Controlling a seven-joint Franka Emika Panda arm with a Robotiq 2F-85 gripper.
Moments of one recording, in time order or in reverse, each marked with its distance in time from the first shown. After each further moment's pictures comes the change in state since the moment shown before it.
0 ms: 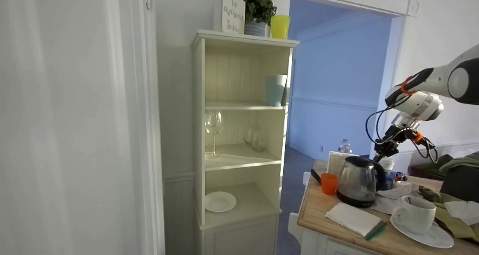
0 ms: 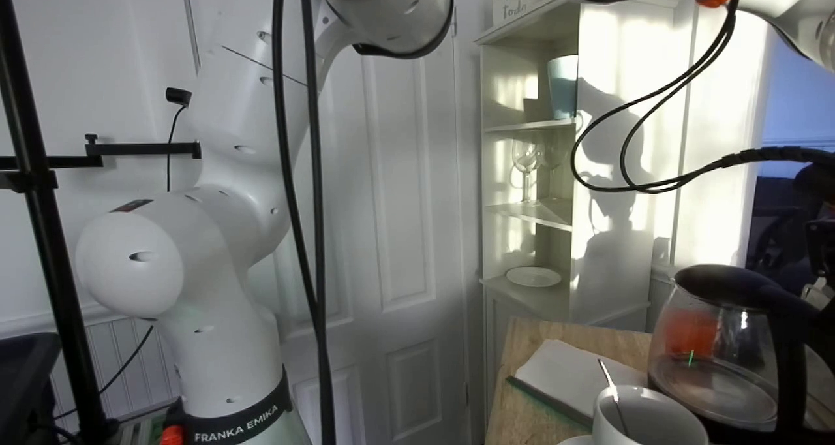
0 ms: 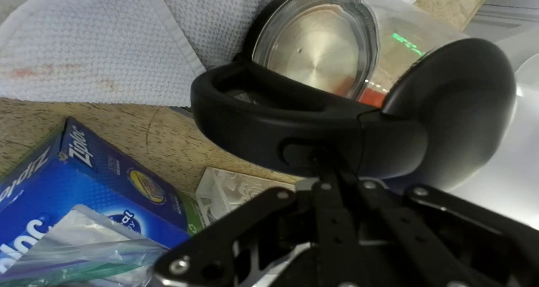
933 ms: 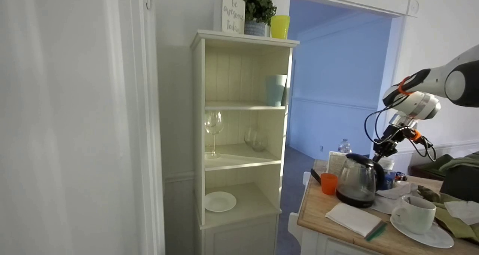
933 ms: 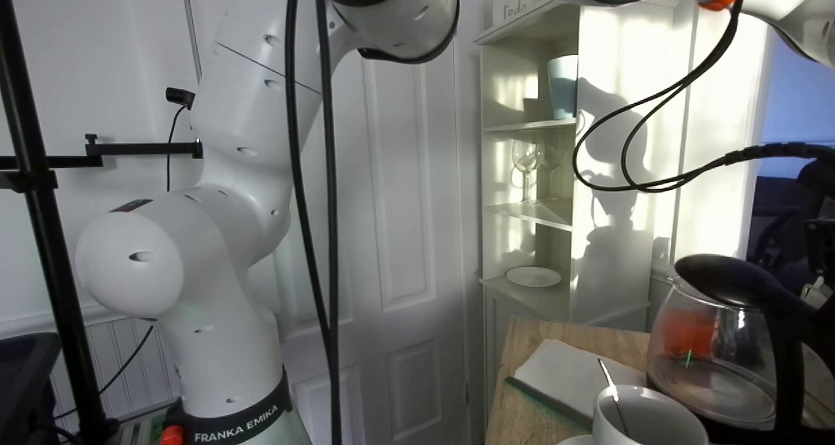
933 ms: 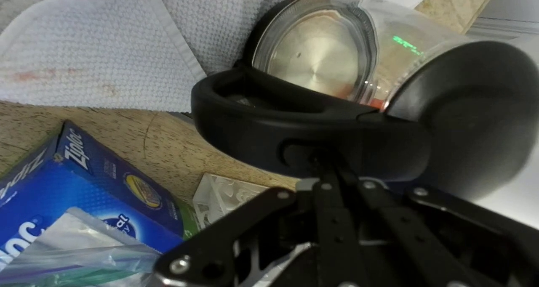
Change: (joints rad) arm 0.000 0.027 0.007 0.048 -0.028 -0.043 0.020
